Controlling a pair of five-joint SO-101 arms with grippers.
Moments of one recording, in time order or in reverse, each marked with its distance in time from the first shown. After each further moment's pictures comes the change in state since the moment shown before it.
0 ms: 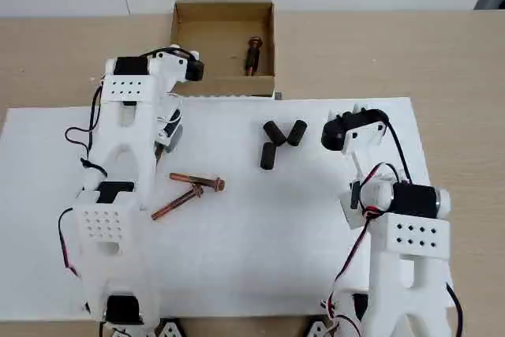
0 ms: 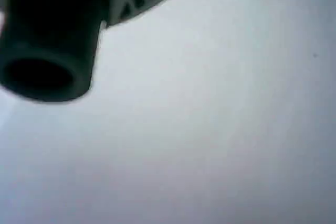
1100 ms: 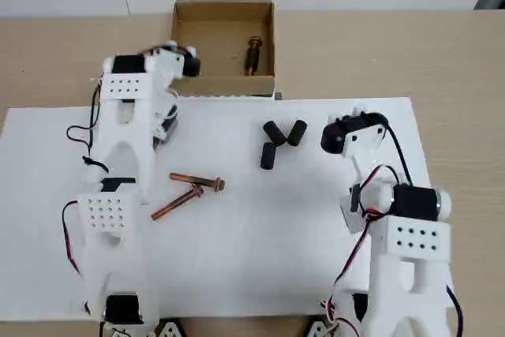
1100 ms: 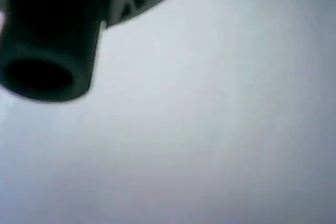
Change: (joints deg) left arm -1.1 6.8 -11.7 1.1 -1.1; right arm 0.0 -2.3 0.0 3.9 0.0
